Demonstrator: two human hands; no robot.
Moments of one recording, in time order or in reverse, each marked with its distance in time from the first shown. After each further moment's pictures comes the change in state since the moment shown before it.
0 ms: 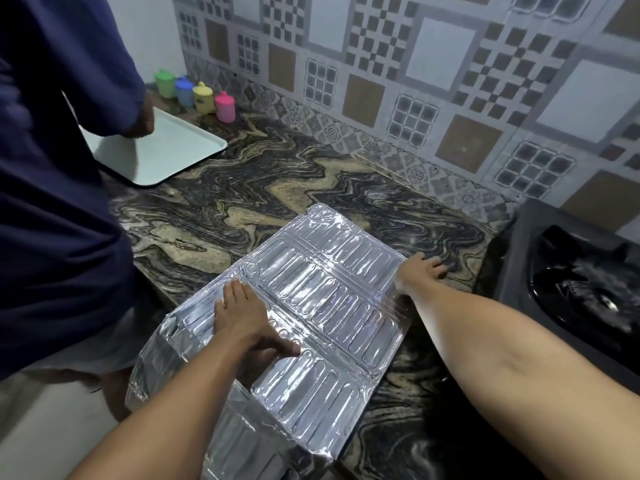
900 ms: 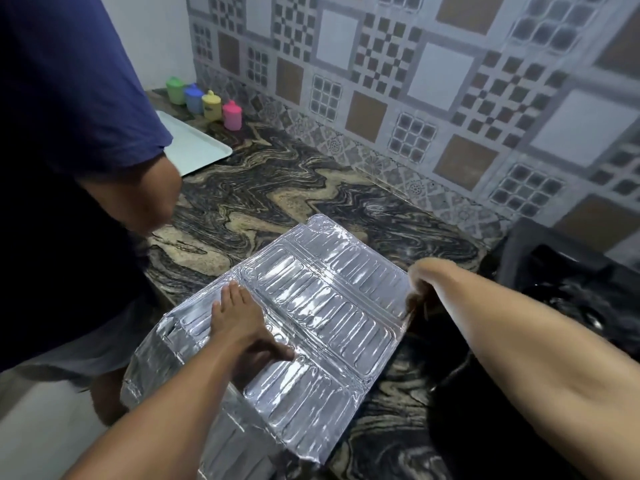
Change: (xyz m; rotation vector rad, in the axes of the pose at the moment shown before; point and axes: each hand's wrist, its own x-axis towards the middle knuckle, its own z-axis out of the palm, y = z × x) left_hand -0.001 -0.002 -0.002 -0.033 -0.007 -0.031; right_hand -0.038 0.016 -0.086 -0.296 -0.209 -0.374
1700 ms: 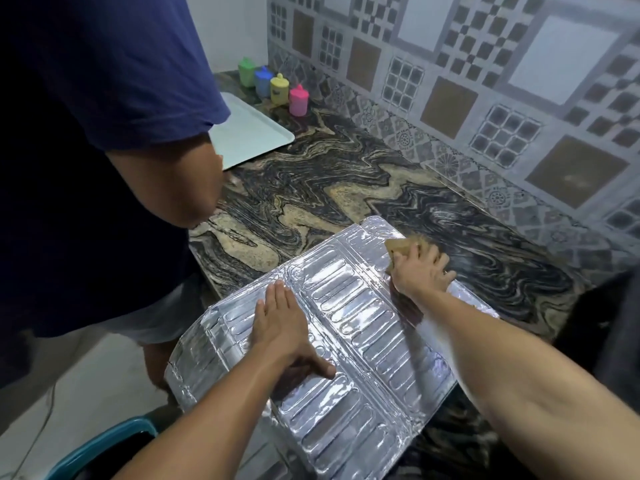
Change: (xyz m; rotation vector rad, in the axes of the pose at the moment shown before) left_hand 0.005 0.003 0.005 0.016 0.000 -0.021; right_hand 0.116 -0.103 0.059 0.229 0.423 -0.063
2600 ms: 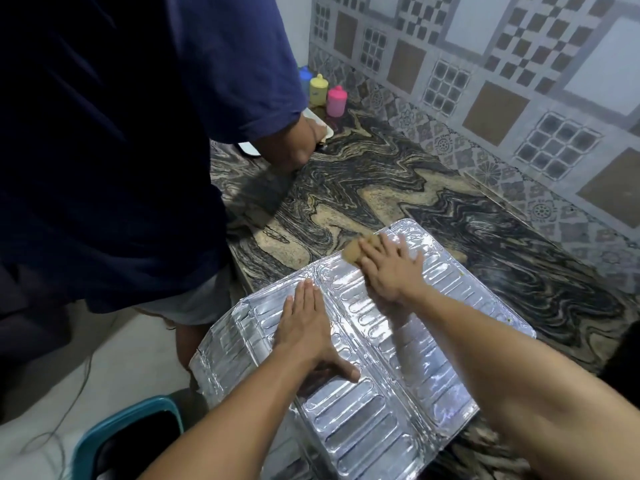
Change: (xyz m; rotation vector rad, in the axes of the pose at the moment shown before) left_hand -0.008 -0.006 0.006 -0.057 0.059 0.036; right_hand -0.023 -0.065 0.008 -0.115 -0.055 -0.646
